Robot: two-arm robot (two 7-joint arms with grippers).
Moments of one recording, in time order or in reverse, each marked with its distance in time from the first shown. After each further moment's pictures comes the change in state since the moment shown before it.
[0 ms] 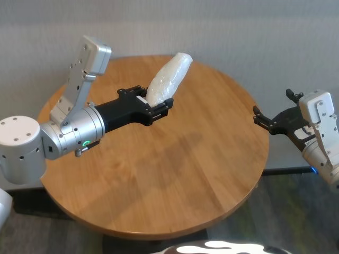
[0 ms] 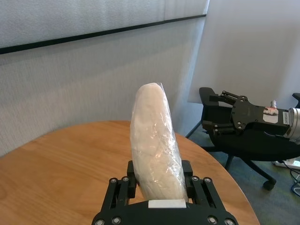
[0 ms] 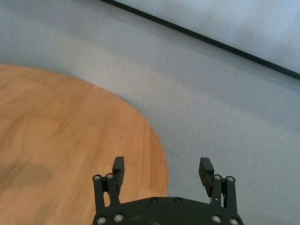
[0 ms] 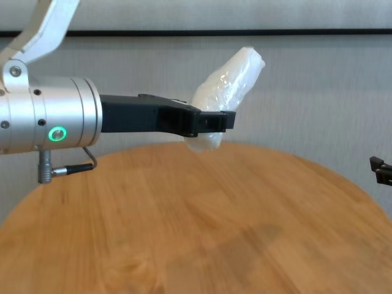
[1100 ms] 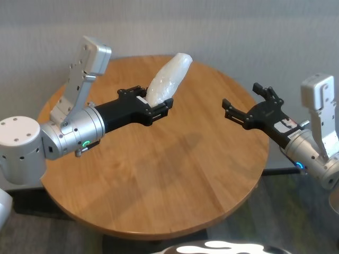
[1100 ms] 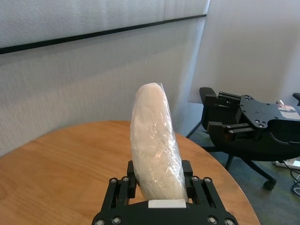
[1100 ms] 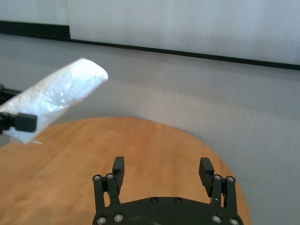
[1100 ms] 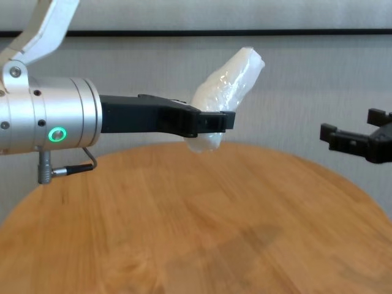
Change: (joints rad) left arm 0.001 -0.001 -0.001 0.001 0.001 -0.001 0.000; right arm -0.040 -0.036 0.049 -0.137 0.180 0.056 0.213
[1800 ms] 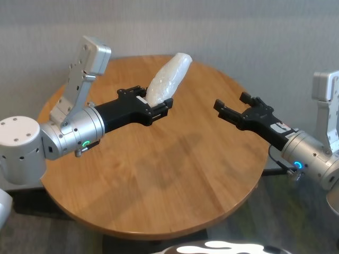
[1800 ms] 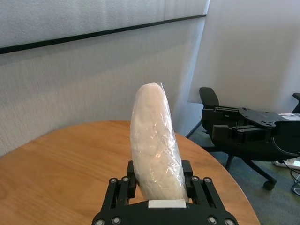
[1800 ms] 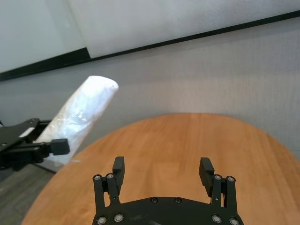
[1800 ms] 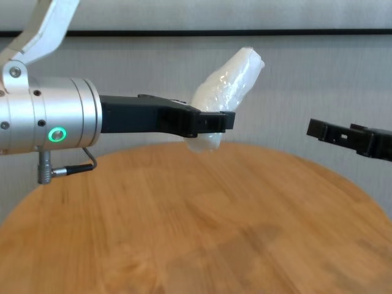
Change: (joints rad) left arm 0.000 0.000 0.000 0.000 0.000 0.000 0.000; right arm -0.022 -0.069 0.088 -0.020 0.269 0.141 0.152
